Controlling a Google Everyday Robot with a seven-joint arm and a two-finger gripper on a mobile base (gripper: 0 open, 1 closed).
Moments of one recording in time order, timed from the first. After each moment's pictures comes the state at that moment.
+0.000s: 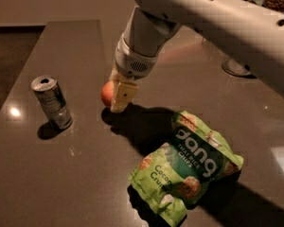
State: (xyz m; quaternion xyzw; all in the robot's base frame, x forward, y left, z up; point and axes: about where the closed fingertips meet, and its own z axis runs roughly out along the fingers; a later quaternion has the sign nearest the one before) arm 0.524 0.046 0.885 -0.73 0.65 0.12 0.19
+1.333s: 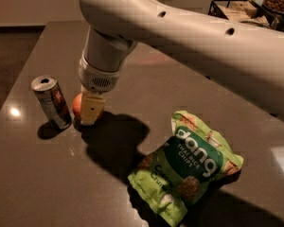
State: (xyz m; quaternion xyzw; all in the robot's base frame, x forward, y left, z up) arm 0.502 0.120 0.866 -0.74 0.64 0.11 0.18
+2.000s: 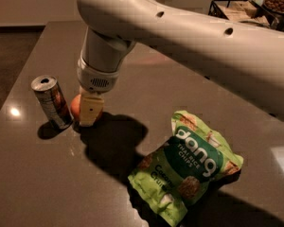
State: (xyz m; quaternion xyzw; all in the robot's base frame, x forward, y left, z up) arm 0.501 0.121 0.866 -0.74 0.64 0.11 0.18
